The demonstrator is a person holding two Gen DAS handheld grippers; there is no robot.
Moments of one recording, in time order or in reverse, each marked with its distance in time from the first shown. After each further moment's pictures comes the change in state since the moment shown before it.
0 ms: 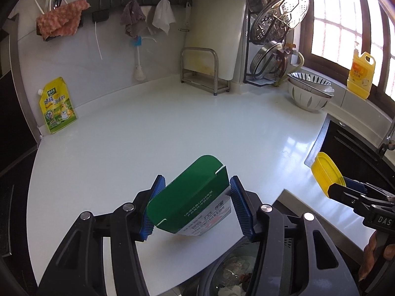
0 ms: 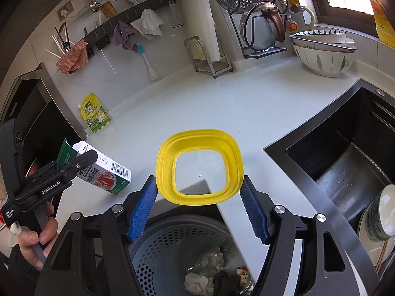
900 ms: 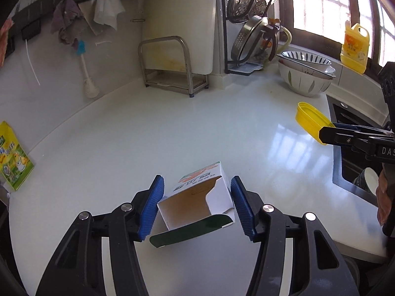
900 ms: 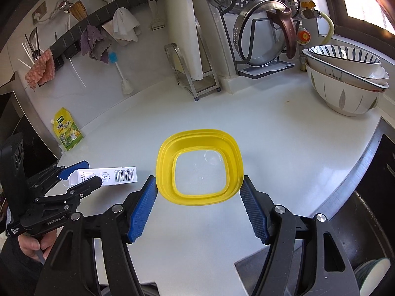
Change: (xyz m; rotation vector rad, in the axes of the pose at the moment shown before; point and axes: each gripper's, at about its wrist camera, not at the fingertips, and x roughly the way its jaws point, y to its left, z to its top) left arm 0.131 -0.011 0.075 0.185 0.060 -0.126; right arm 0.095 -0.053 0.117 -0.027 0.011 -0.052
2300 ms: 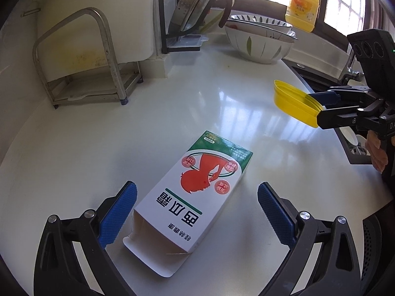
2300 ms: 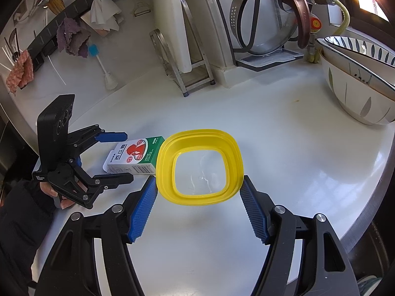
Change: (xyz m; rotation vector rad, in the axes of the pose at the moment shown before) left arm 0.154 0.028 0.066 0.369 0.118 -0.451; right arm 0.075 -0.017 0.046 0.002 0.089 -0.027
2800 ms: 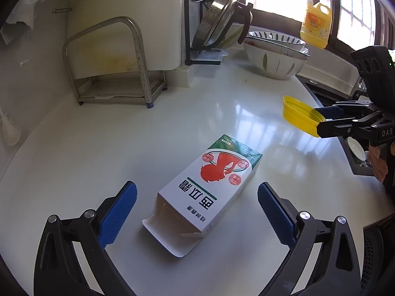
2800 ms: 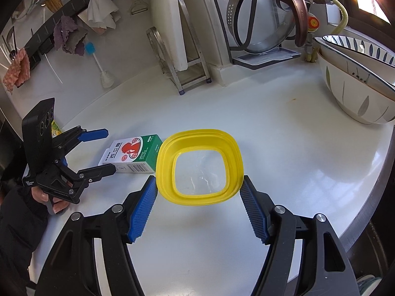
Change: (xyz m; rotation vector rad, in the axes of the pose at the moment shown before) left arm -0.024 0.007 -0.013 -0.074 -0.088 0.069; right arm 0.001 0.000 0.000 0.002 0.005 -0.015
